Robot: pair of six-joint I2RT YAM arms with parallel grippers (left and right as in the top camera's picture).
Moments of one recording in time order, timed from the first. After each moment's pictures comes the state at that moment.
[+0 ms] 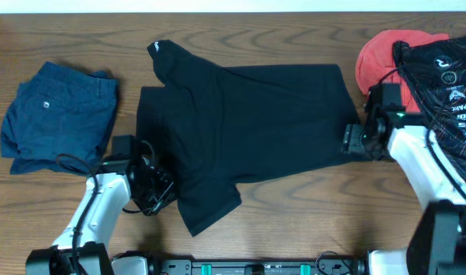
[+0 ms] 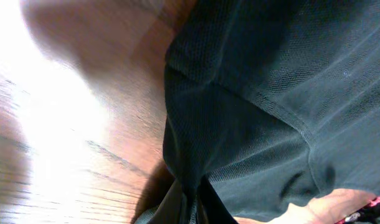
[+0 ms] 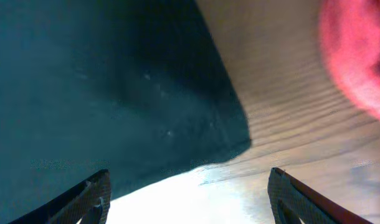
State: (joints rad) left arm 0.09 1.35 0.59 -0.80 0.45 -0.70; right arm -0.02 1.59 0.97 -0.77 0.10 0.24
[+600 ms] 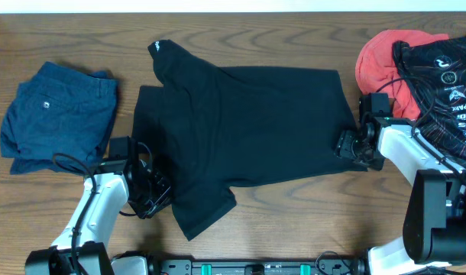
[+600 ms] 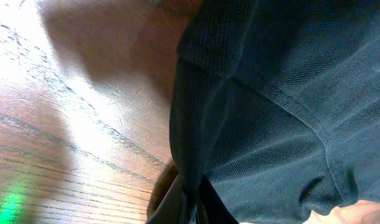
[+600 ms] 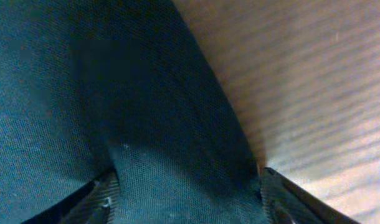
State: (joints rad) left arm 0.10 1.35 0.59 -0.84 0.38 -0.64; right arm -0.02 1.71 0.90 -0.66 0.06 0.40
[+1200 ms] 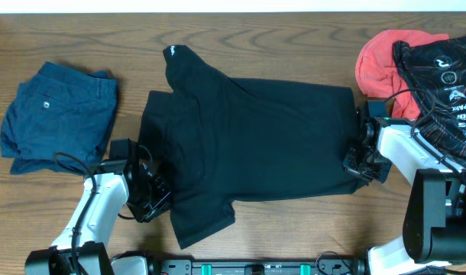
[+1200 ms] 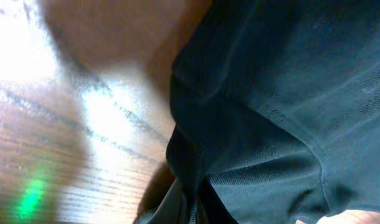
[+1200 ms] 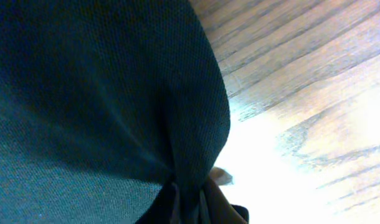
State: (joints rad) left arm 0.10 1.35 0.59 -0.89 0.36 -0.57; right arm -0.02 1.71 0.90 -0.85 0.14 0.50
